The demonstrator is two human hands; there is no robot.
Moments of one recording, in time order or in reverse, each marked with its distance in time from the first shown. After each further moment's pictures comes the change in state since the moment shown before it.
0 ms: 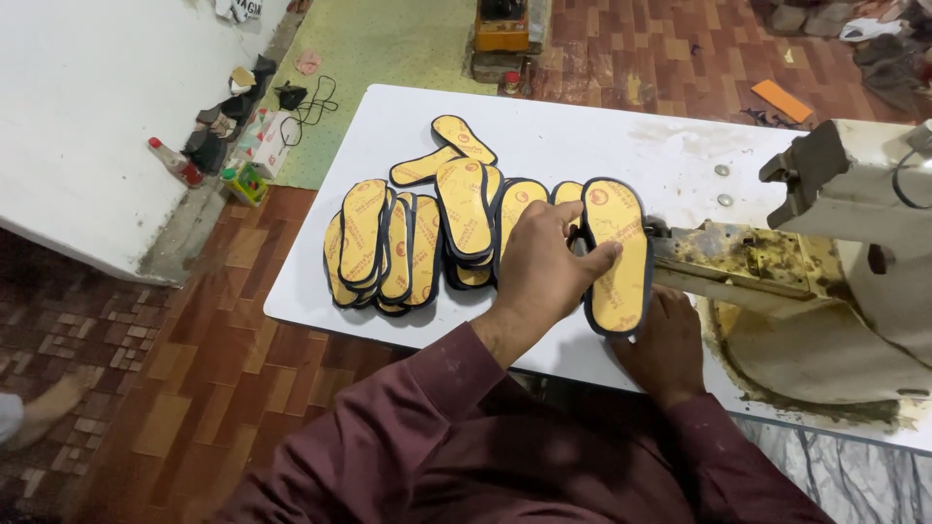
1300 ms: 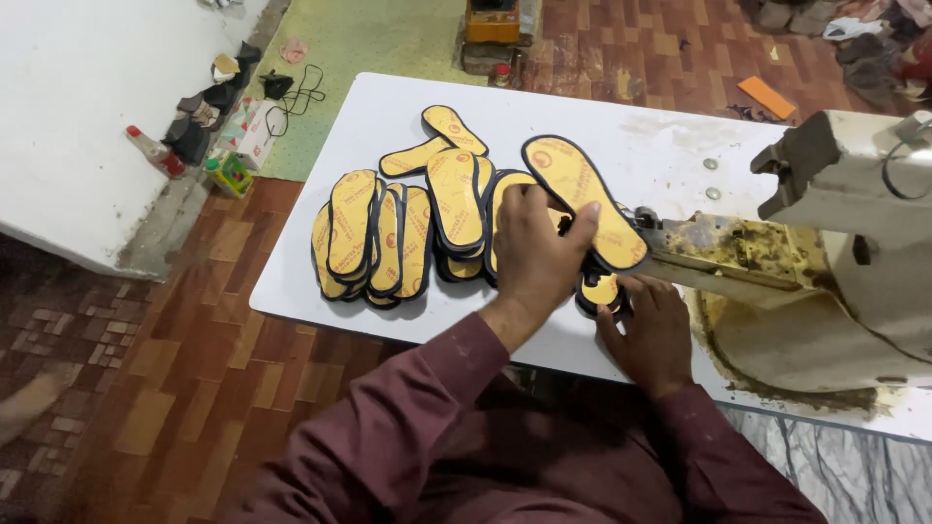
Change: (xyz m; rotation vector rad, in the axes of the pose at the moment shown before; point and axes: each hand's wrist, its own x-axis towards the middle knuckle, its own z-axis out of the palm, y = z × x) left_hand 0.014 -0.028 0.030 0.001 0.270 0.066; right_hand 0.009 -0.009 -0.011 0.062 0.004 -0.013
